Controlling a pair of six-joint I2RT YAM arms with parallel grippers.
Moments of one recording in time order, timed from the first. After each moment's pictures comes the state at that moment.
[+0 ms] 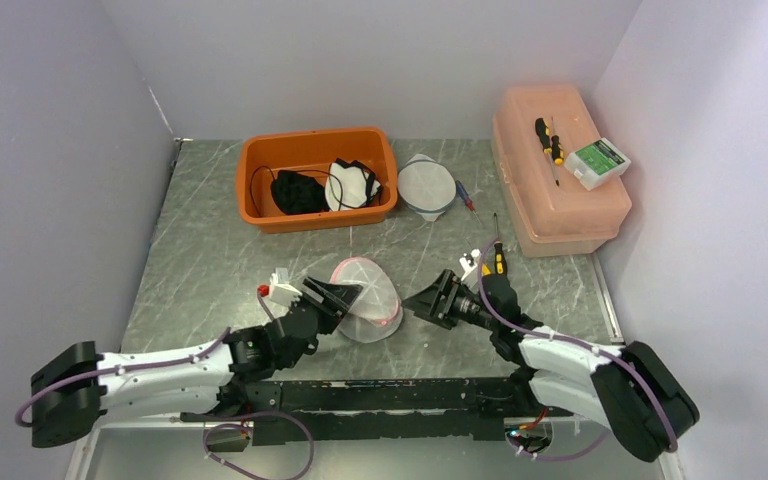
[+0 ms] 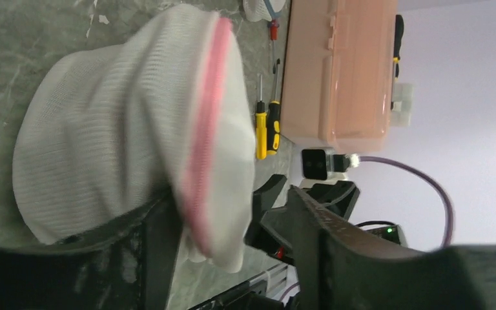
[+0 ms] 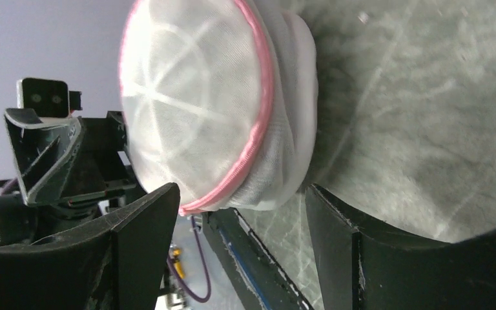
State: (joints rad) left arm -1.17 0.91 0.25 0.30 -0.68 -1.55; right arm 0.55 1.09 0.11 0.60 -0.45 1.14
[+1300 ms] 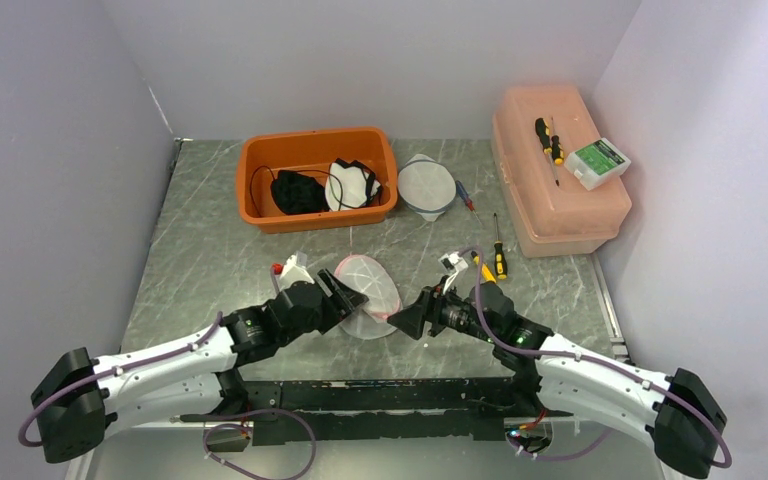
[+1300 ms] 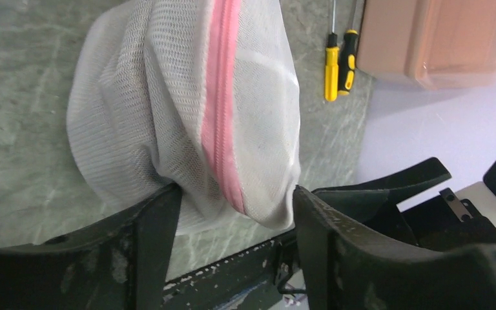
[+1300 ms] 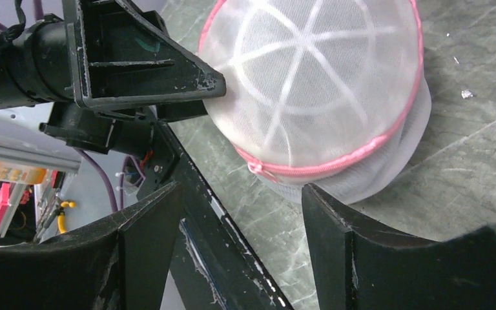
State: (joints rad) left arm -1.00 0.91 0.44 -0.10 -0.30 -1.37; right arm 0.88 0.77 0.27 0.23 -0.18 0.70
